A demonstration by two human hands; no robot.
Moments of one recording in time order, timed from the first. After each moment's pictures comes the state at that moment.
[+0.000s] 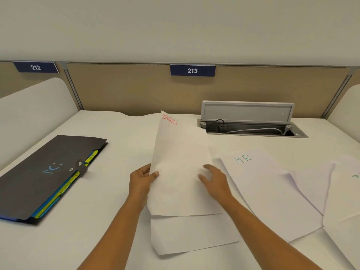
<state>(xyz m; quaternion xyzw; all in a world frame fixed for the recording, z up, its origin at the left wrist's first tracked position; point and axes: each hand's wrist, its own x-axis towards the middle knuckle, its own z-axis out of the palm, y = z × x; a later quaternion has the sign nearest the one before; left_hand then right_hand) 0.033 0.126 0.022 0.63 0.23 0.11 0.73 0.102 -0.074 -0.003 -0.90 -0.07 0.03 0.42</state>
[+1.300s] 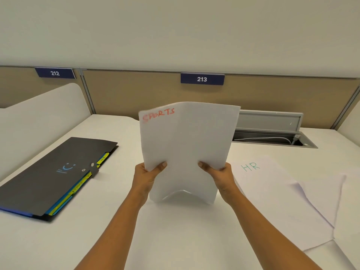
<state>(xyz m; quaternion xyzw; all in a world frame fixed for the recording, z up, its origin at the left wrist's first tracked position) 0.027 0.134 0.056 0.64 0.16 0.18 0.73 0.095 -0.055 0.047 -0.65 -0.06 0.07 0.76</state>
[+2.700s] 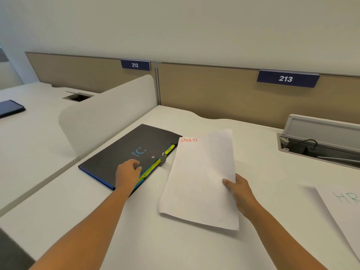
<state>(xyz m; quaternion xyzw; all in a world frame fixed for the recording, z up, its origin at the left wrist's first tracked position) -0.046 0.356 0.010 0.84 0.42 0.23 0.27 0.093 0.080 -0.007 -0.73 -0.06 0.23 0.64</state>
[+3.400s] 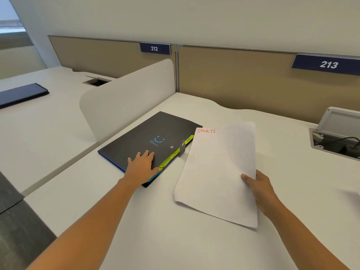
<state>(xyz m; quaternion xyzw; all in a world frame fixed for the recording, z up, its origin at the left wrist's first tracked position) -0.058 0.387 -0.003 0.94 0.32 -0.08 0.04 0.099 0.097 -0.021 -0.73 -0.05 0.23 0.64</state>
